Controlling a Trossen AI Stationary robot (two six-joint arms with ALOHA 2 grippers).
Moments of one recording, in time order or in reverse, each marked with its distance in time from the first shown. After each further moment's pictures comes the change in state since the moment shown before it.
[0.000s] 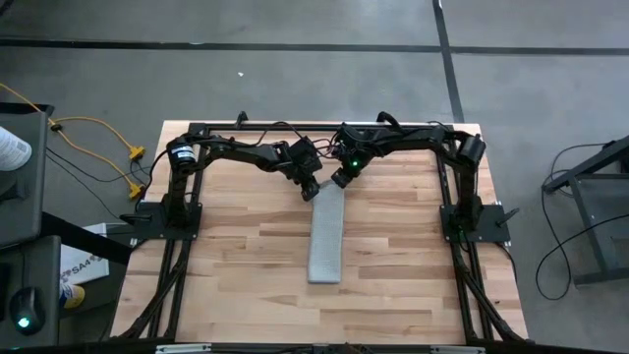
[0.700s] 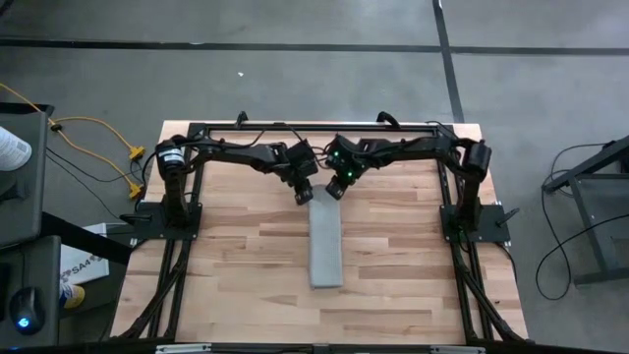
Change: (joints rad) left arm -0.024 -0.103 0.002 -0.205 -0.128 0.056; right arm 0.137 -0.075 0.003 -0.056 0.199 0.023
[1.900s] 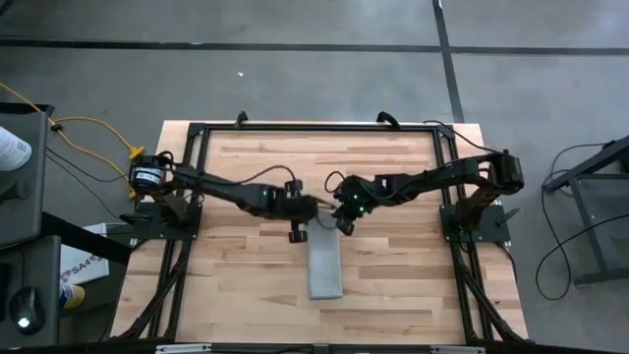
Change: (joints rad) left arm -0.452 -0.169 -0.003 -0.125 -0.473 -0.020; right arm 0.316 -0.243 -0.311 0.303 0.176 0.157
